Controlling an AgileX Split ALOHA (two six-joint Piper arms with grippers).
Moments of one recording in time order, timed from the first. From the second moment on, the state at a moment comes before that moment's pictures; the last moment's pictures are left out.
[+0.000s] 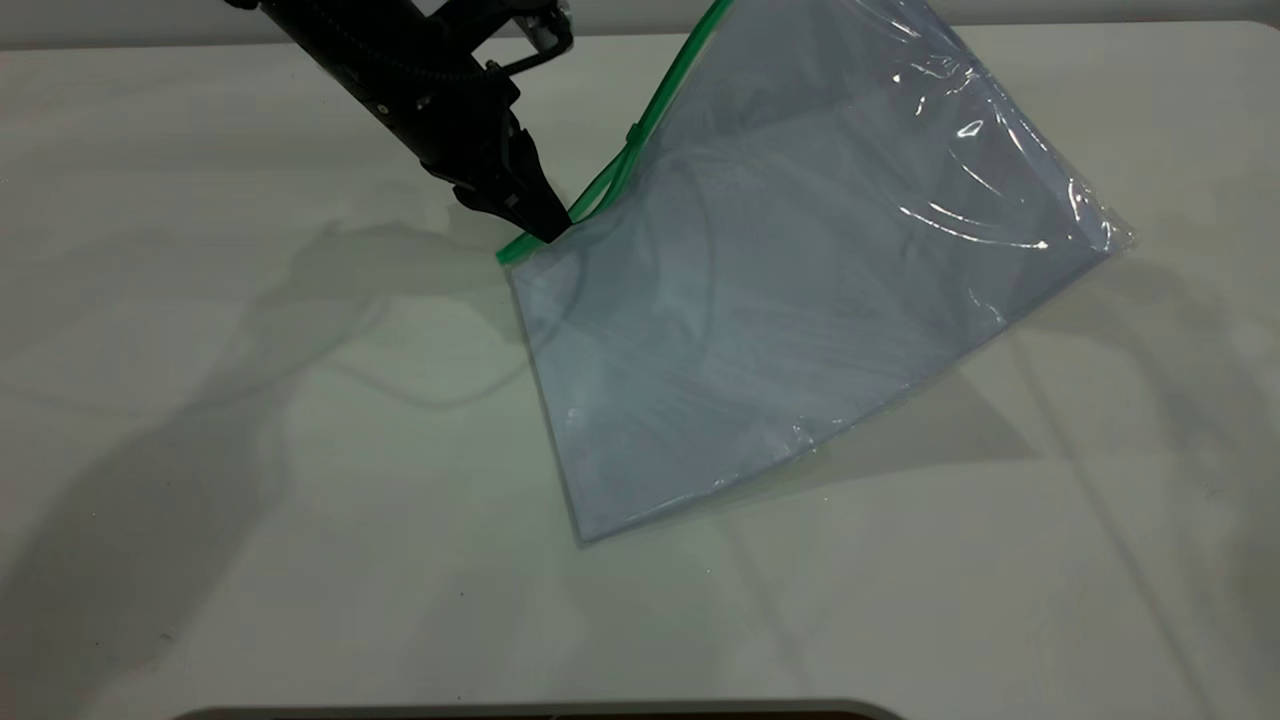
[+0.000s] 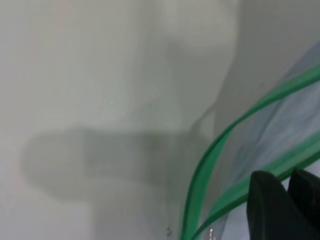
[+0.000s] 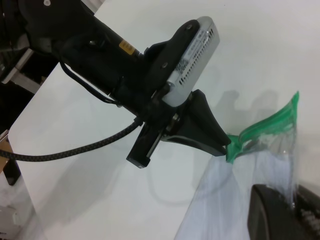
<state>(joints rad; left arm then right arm) -0.27 2.56 -1.74 -0.78 0.64 1.39 0.06 2.13 -1.28 1.44 0.91 -1.51</state>
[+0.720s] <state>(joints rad) -0.29 2.48 -1.85 -0.81 0.80 1.39 0.06 2.13 -1.28 1.44 0.91 -1.51</state>
